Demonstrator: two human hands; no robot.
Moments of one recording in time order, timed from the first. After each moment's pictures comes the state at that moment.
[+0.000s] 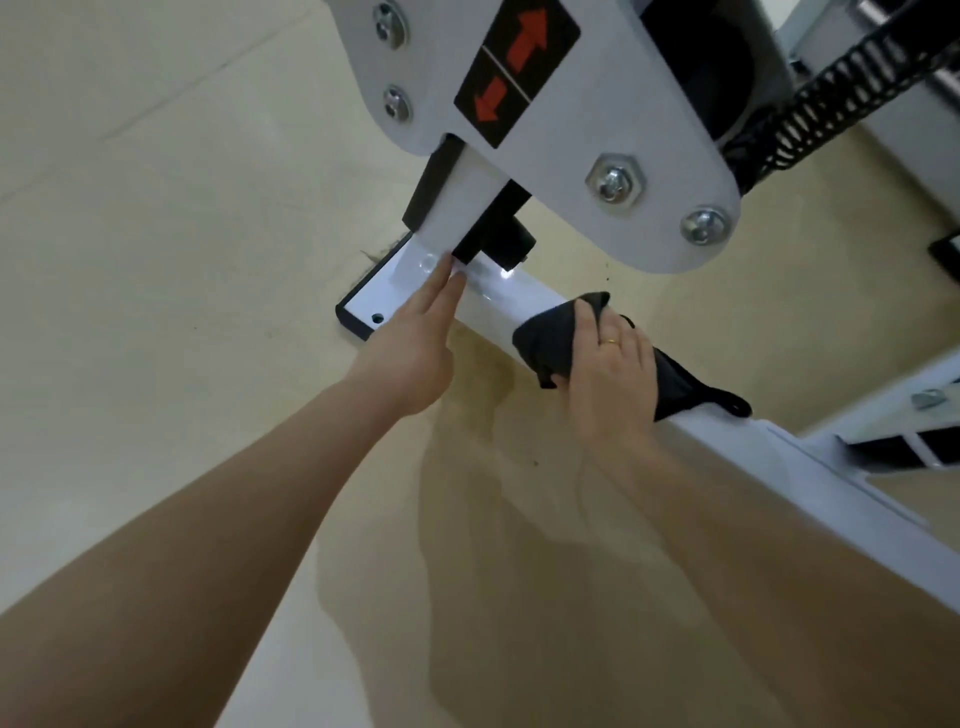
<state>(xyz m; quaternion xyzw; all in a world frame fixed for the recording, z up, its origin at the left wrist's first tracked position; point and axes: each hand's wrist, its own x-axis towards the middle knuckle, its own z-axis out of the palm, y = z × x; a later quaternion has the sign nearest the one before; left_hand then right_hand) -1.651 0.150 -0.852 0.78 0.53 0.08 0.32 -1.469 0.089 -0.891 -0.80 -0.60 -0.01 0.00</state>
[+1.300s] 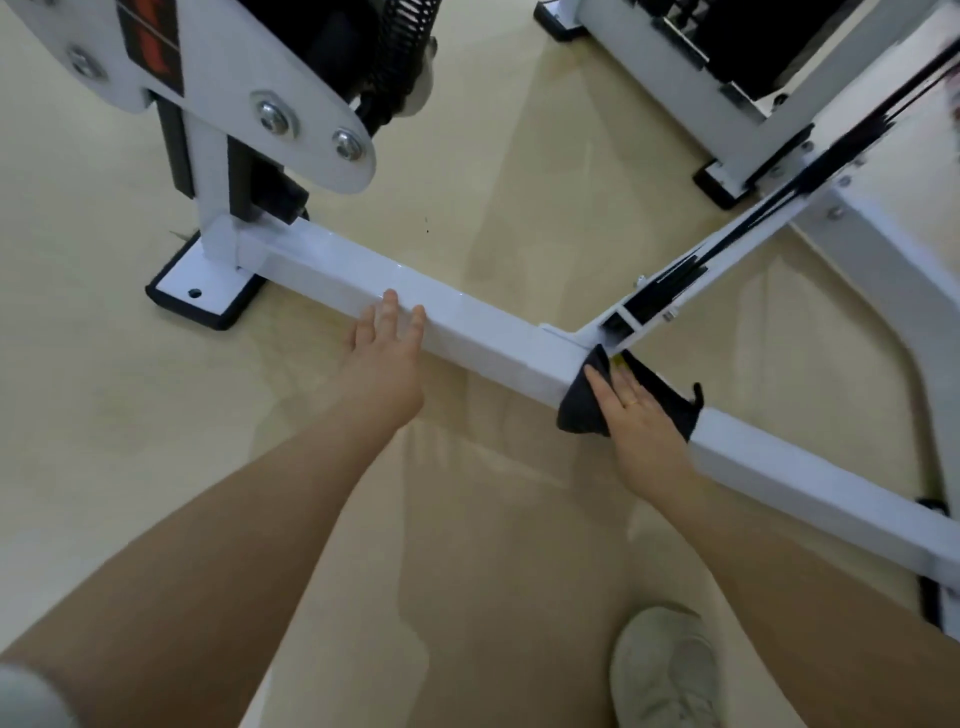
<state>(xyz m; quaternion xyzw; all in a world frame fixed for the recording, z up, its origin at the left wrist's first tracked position) -1.529 0.046 -0.860 0.83 0.51 -0.07 0.21 -1.313 -0.117 -0.857 -0.80 -0.58 0.10 -0.07</state>
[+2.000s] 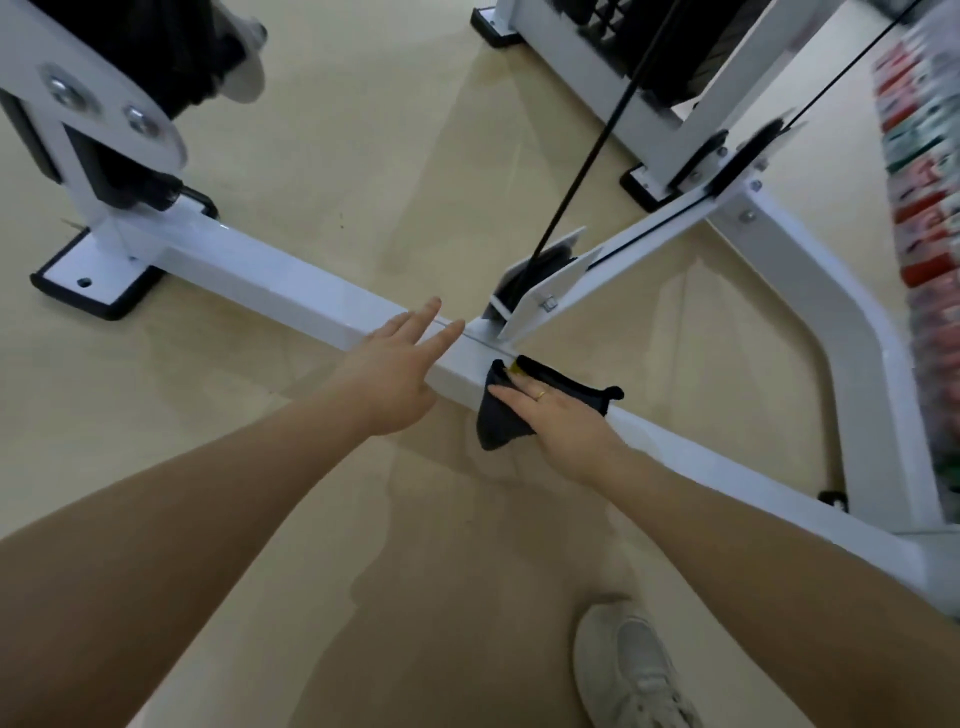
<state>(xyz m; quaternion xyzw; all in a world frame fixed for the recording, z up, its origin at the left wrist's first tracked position) -1.443 -0.014 -0.812 0.91 0.34 -0.07 0.24 -1.258 -0.138 -0.831 -0.70 -0.68 0.22 -0.08</state>
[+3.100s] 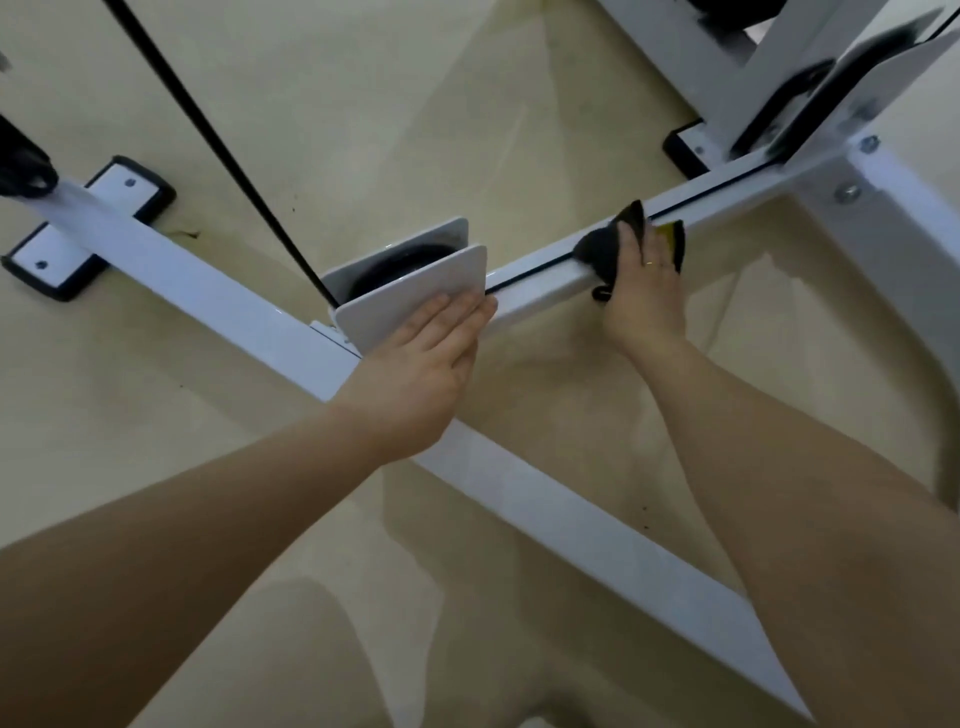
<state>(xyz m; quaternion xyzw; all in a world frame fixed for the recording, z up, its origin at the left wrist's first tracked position) -1.278 -0.050 -0.834 0.96 0.26 0.00 -0.08 -1.026 -0.039 -0.890 -0.83 -0.53 0.11 0.11</state>
